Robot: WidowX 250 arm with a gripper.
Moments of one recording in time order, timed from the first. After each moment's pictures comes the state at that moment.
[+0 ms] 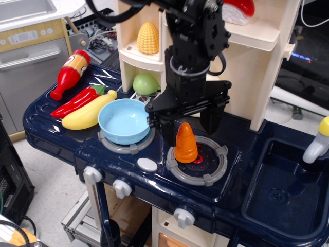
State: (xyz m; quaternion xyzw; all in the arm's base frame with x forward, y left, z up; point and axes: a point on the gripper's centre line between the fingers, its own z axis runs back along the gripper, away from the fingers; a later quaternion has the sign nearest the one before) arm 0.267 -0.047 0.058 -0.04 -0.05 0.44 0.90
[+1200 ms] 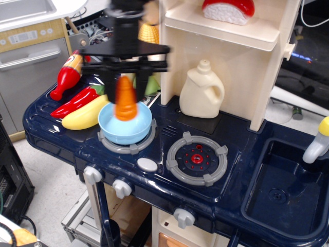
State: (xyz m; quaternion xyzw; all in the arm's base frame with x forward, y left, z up) arm 0.252 0.048 0.094 0.03 0.00 0.34 0.94
